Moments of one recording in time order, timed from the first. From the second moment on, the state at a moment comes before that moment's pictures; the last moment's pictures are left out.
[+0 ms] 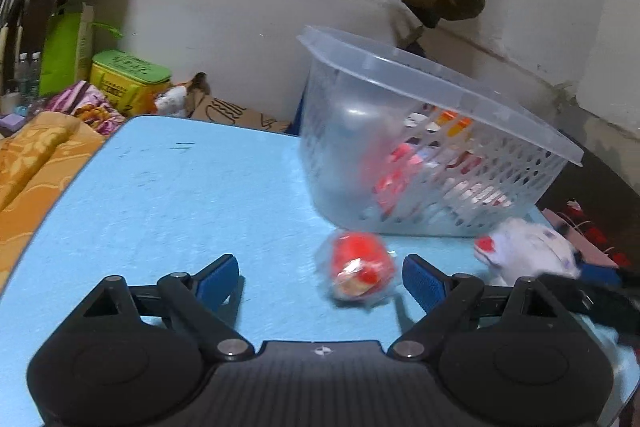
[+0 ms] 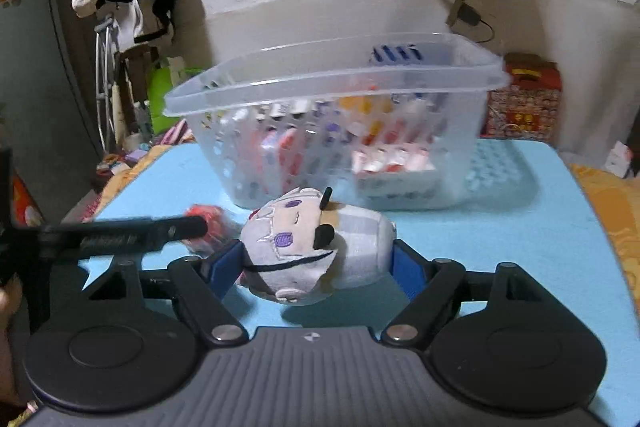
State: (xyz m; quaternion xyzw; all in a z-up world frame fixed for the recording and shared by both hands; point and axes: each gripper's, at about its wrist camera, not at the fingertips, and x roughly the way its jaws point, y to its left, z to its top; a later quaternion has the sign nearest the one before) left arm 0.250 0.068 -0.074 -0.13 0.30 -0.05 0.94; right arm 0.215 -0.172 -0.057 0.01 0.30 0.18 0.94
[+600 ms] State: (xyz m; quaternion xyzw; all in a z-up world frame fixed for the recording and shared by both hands) left arm 0.222 0.020 -0.068 -0.01 0.28 -0.02 0.96; right arm 0.185 -0.225 -0.057 0.04 0.30 0.18 0.93
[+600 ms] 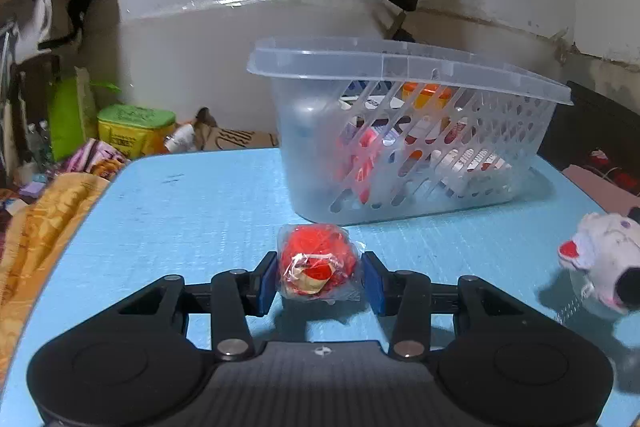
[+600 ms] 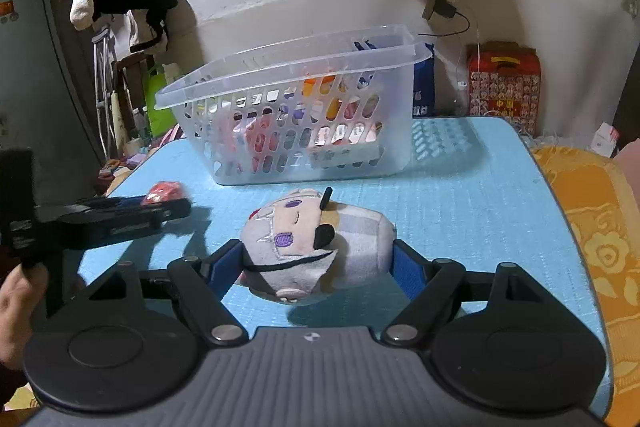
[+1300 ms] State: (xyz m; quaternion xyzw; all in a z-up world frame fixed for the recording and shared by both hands) left arm 0.154 -0.007 -0.020 0.01 0.21 -0.08 0.98; right arm 0.171 -0.241 -0.046 0.04 0.27 0.21 0.94
